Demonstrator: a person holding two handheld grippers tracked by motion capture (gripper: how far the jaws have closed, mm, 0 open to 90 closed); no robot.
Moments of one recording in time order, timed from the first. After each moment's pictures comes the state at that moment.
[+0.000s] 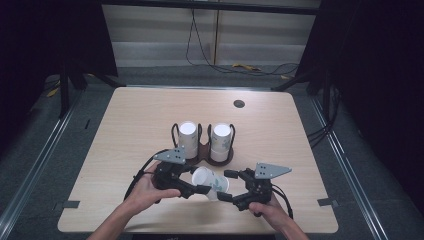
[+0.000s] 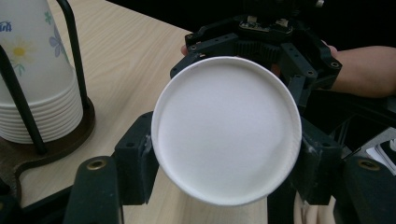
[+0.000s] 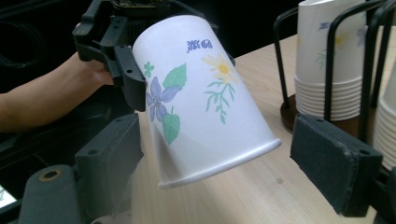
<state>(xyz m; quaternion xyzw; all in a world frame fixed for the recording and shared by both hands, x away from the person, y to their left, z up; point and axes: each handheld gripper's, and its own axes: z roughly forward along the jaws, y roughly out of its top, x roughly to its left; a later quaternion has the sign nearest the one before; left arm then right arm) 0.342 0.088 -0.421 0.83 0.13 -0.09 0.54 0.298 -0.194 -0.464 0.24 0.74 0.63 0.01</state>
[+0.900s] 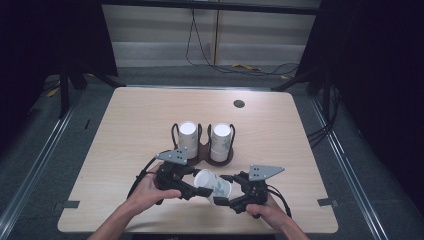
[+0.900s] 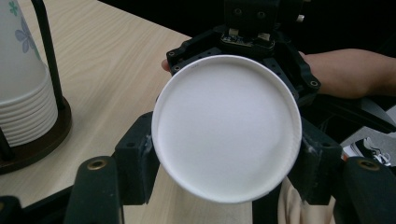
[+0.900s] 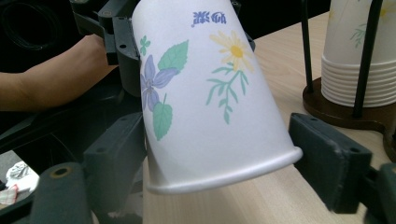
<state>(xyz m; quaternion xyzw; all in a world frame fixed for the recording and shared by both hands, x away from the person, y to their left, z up) 0.343 0.084 -0.425 0.82 0.12 -0.12 0.54 0.300 -0.186 -0.471 0.22 0.76 0.61 -0.02</state>
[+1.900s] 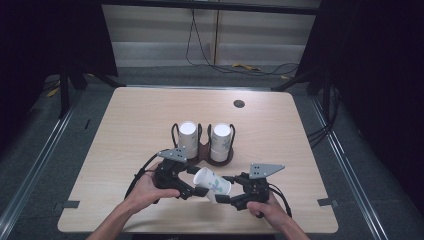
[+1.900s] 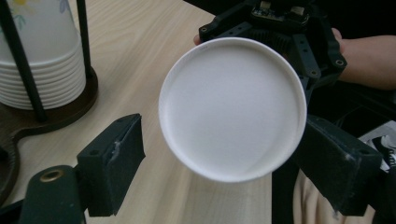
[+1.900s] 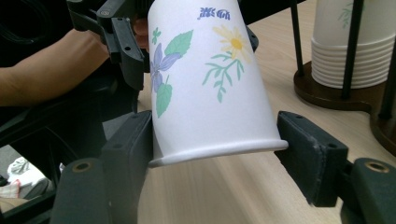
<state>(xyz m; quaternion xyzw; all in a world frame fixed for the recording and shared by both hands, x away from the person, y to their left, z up) 0.351 0.089 -0.433 0.84 0.16 -0.11 0.50 0.304 -0.192 -0.472 0.24 0.77 0.59 -0.03</state>
